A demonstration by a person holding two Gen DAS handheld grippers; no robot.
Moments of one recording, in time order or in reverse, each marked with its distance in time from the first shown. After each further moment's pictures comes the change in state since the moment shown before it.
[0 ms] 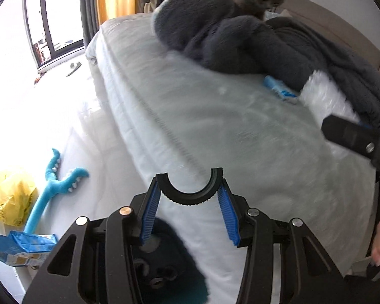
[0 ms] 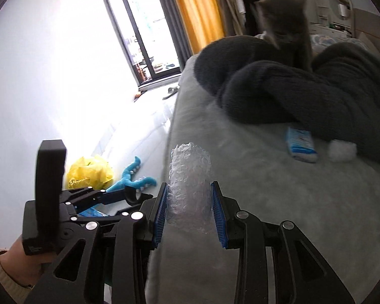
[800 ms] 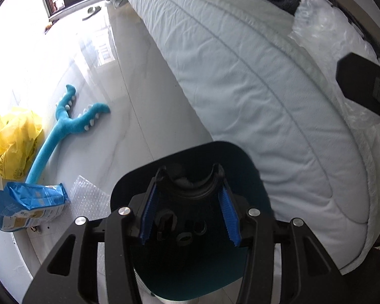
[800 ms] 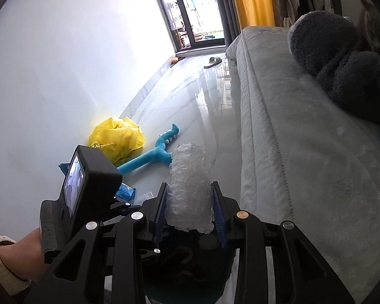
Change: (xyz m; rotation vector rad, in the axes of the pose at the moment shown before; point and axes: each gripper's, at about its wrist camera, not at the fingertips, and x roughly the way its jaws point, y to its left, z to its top) left arm 0.031 0.120 -0.087 -0.118 0.263 0.006; right arm 0.118 0.131 -0.015 -0.144 0.178 0.126
